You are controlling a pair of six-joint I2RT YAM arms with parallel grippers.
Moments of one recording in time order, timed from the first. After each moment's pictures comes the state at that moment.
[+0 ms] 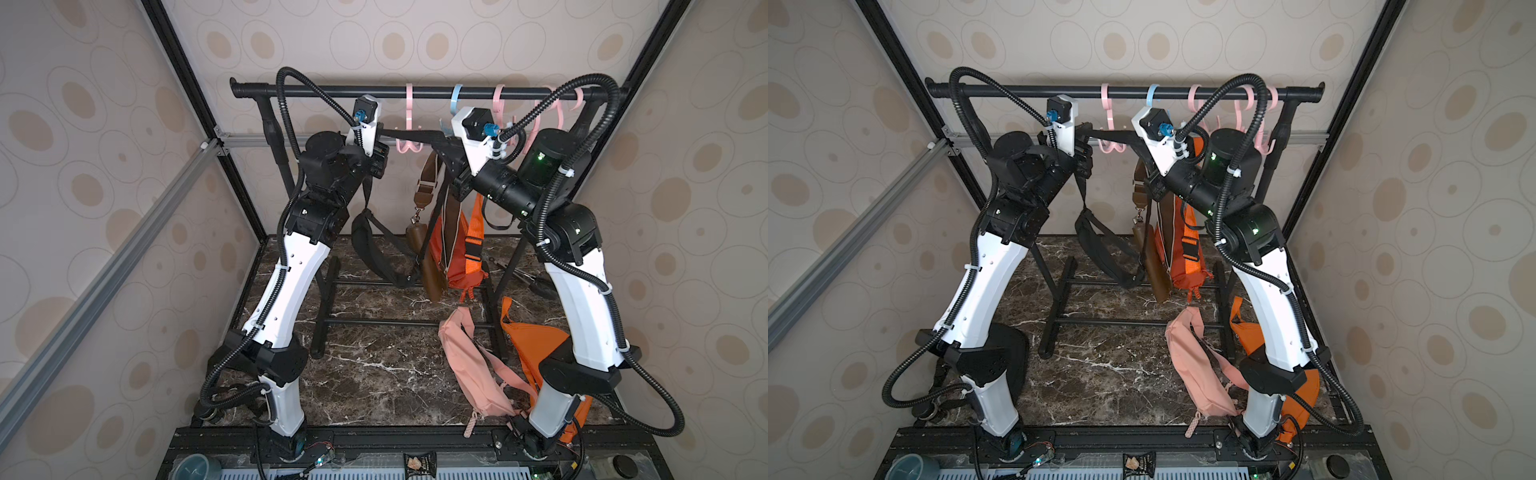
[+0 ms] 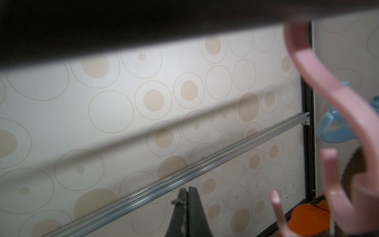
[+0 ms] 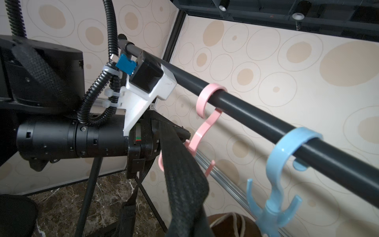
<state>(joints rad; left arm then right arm) -0.44 1.86 2.40 -0.30 -0.04 0.24 0.59 1.81 2.61 -0.64 -0.21 -0.40</state>
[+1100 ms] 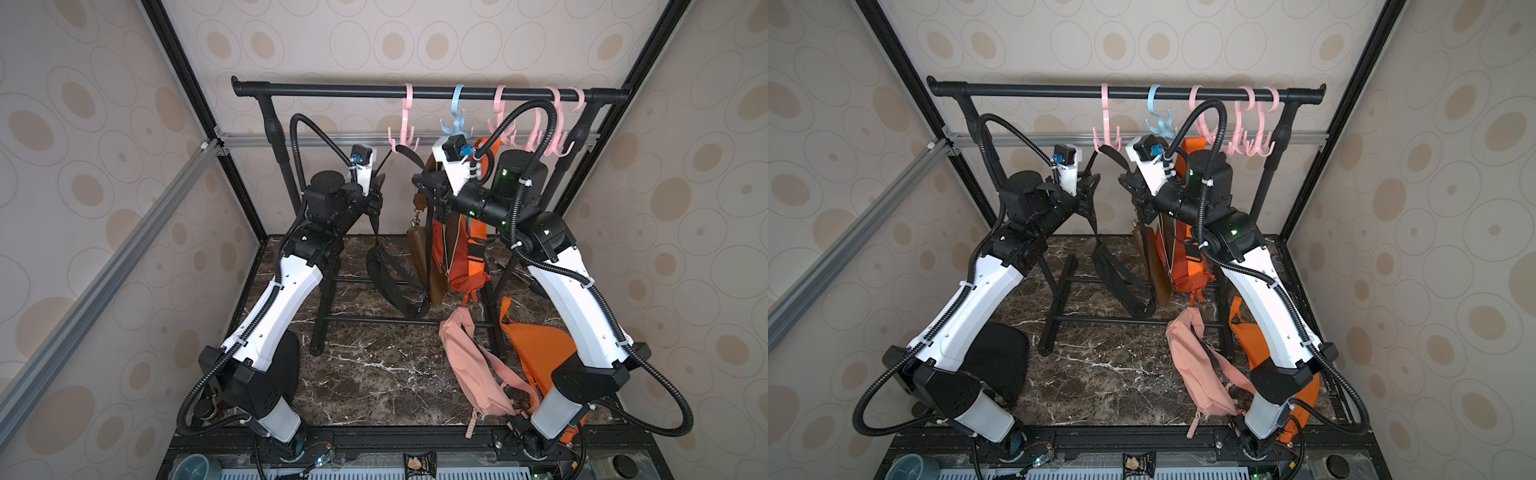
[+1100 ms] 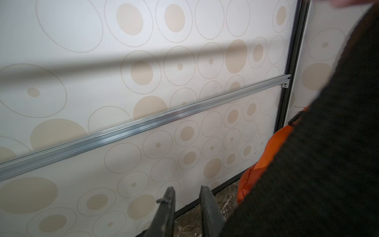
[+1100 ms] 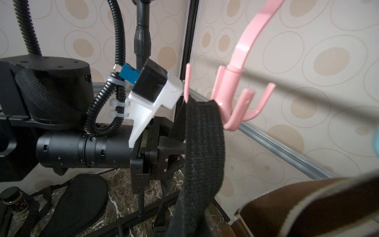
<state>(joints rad) -0.43 1.60 1.82 -0.18 0.03 0.11 0.60 1.71 2.25 -0.55 -0.36 -0.20</state>
